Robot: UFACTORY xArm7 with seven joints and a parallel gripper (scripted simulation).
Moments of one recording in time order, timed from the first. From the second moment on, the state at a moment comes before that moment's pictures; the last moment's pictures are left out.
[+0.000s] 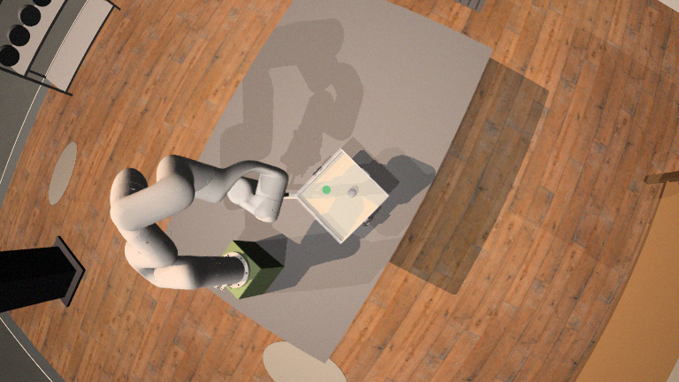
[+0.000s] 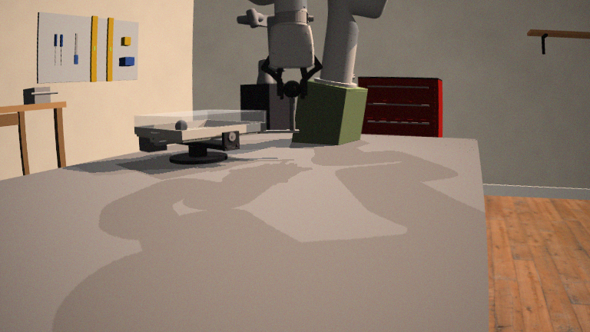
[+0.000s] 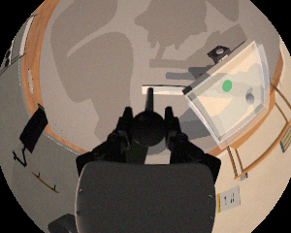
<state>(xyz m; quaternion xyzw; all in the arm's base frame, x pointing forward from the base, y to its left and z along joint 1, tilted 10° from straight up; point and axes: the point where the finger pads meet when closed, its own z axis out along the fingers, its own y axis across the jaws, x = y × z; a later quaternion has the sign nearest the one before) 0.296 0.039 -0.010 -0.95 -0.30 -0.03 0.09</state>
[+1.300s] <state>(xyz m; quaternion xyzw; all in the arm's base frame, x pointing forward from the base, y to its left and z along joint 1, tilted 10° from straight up) 0.296 0.040 -0.010 -0.95 -0.30 -0.03 0.09</state>
